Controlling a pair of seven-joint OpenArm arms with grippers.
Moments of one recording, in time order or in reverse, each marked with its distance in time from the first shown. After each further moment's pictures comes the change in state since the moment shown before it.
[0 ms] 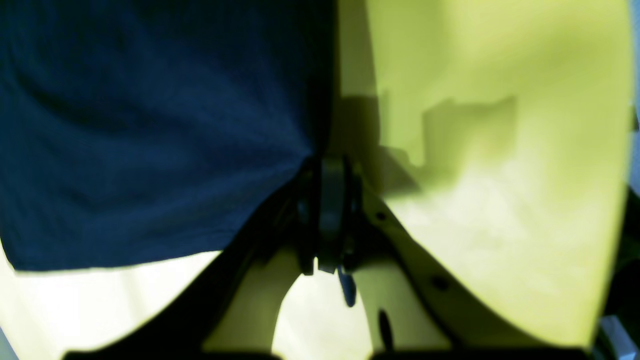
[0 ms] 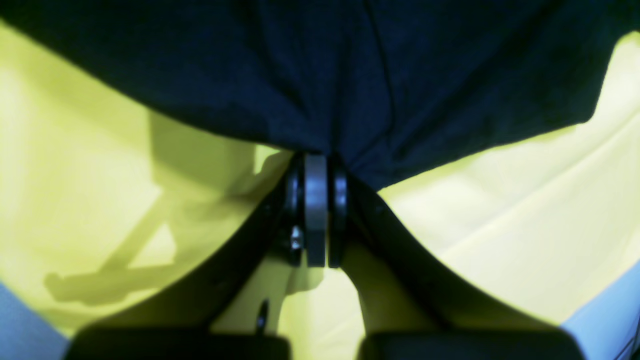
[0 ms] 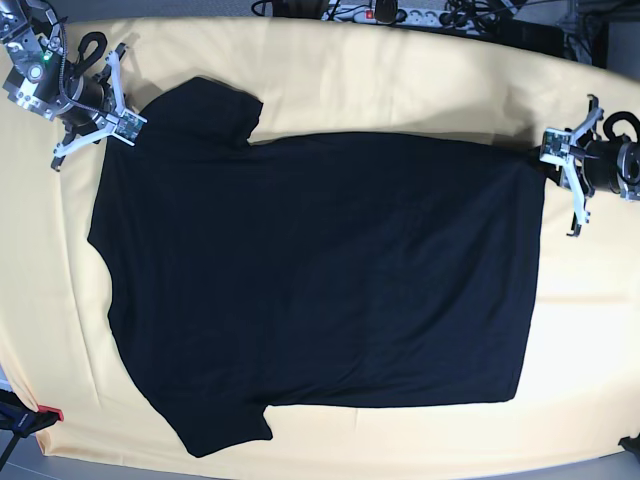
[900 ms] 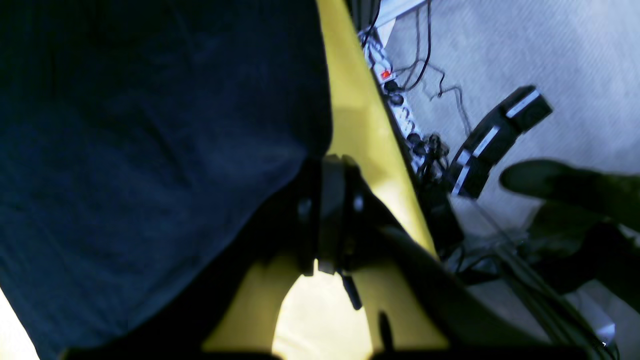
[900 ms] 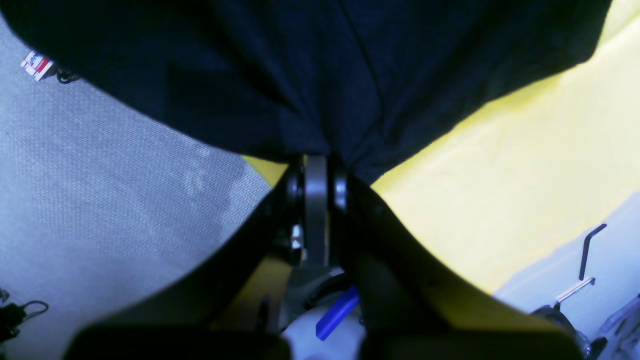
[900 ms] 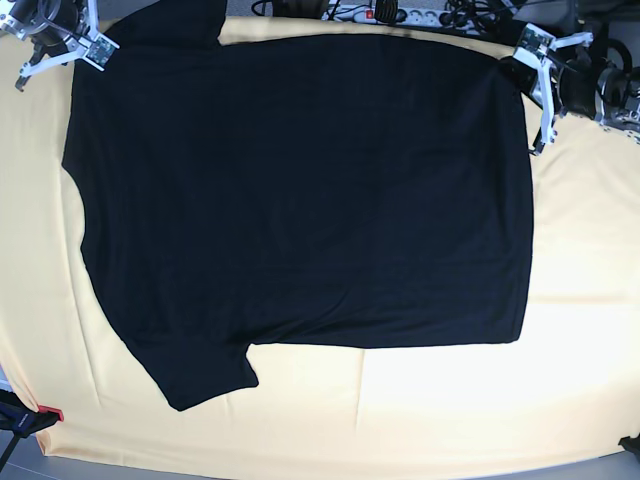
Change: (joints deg) left arm 11.6 -7.2 -0.1 21.0 1.9 0.0 6.3; right arm -31.9 -0.1 17.7 12.7 -0.3 -6.9 -2.9
